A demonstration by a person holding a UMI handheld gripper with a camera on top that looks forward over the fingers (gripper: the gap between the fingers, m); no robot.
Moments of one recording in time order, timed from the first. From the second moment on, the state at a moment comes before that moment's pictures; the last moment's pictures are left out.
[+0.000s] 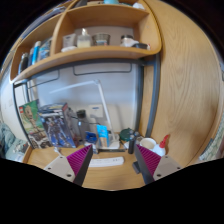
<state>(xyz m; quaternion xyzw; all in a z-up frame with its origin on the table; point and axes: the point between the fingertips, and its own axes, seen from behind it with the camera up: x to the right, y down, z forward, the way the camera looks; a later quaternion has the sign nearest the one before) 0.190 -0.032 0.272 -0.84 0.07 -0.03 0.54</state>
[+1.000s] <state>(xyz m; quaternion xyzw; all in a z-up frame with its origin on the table) -0.023 -0.196 0.198 -0.86 -0.01 0.03 0.51</state>
